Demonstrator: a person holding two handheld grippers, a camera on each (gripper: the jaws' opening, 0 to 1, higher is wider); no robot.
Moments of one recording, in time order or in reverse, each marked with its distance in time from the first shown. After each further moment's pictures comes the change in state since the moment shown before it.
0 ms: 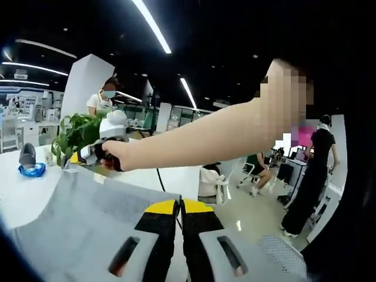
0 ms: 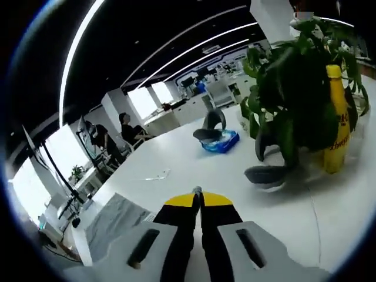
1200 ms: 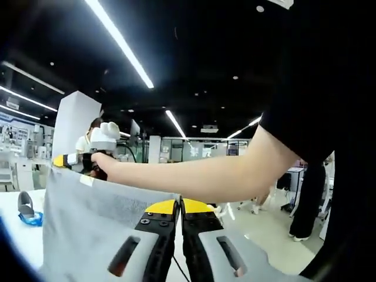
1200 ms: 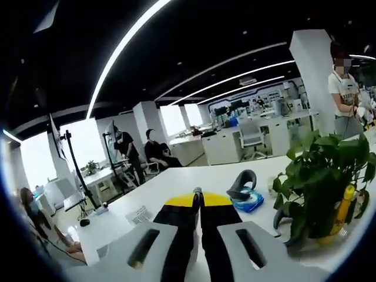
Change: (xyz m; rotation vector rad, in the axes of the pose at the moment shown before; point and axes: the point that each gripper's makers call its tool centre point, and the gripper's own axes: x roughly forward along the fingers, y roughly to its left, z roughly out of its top) left arm -0.006 -0.033 0.110 0.154 -0.210 -0.058; right arm -0.033 0.069 0.138 -0.203 -0.168 0.169
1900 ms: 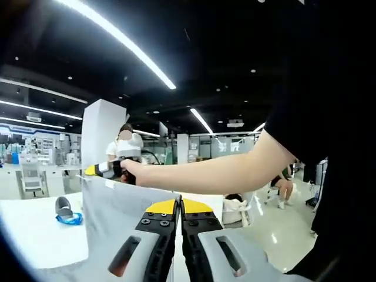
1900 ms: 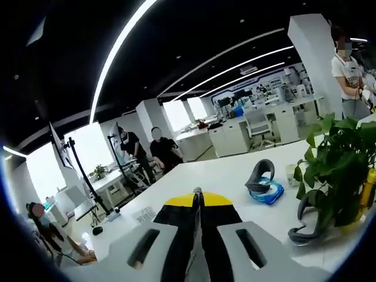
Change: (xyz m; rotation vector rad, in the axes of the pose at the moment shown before) left arm -0.091 0.030 0.027 0.054 0.014 0.261; right arm 0.047 0.052 -0.013 0.090 0.054 0.053
